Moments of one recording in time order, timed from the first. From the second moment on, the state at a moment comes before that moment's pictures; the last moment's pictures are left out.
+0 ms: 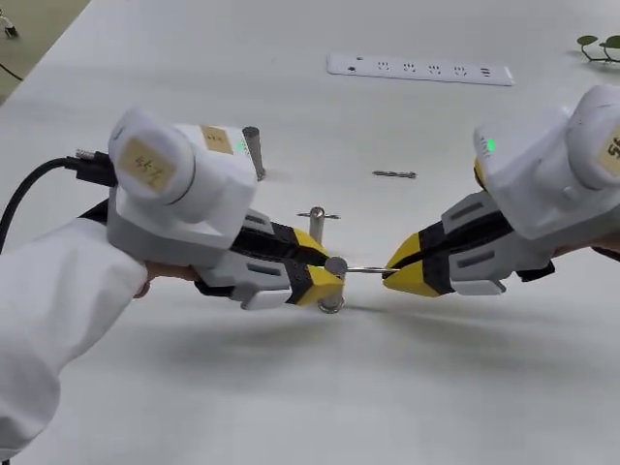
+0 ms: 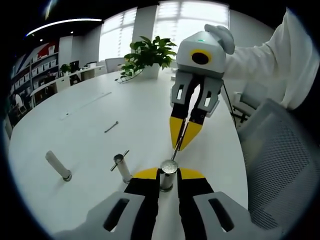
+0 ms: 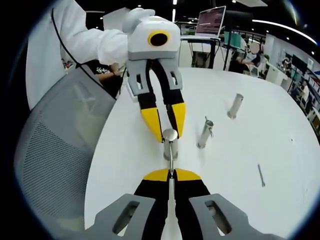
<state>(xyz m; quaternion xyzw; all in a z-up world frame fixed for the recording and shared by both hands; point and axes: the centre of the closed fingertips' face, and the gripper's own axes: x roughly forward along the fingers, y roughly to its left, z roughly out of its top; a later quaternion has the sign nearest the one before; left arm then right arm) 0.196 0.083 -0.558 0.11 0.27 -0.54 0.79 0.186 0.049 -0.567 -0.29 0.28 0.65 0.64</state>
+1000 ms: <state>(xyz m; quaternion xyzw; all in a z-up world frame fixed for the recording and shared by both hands) 0.193 0.082 -0.558 0.11 0.27 -0.55 0.78 0.181 0.079 -0.569 -0.33 0.26 0.68 0.59</state>
